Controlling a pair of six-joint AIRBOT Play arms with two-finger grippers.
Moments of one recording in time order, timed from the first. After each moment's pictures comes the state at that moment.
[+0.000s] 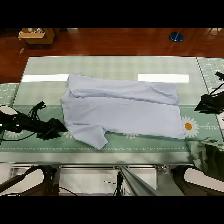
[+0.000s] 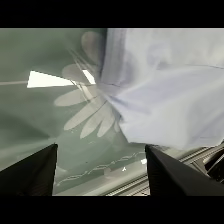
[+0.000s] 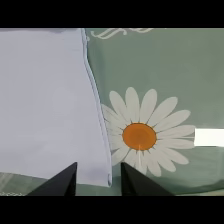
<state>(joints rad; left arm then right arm) 0.34 -1.22 0.55 0.95 -1.29 -1.20 -0.49 -1.33 1.16 -1.34 1.51 1.28</state>
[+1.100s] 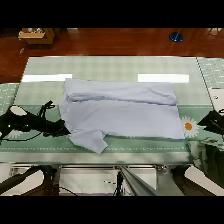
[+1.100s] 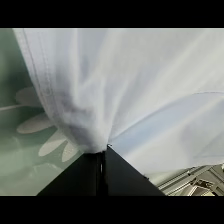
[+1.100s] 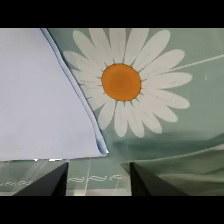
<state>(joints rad) 0.23 -1.21 0.52 0.92 -1.20 -1.17 -0.76 -1.15 0.84 -1.24 1.48 1.21</state>
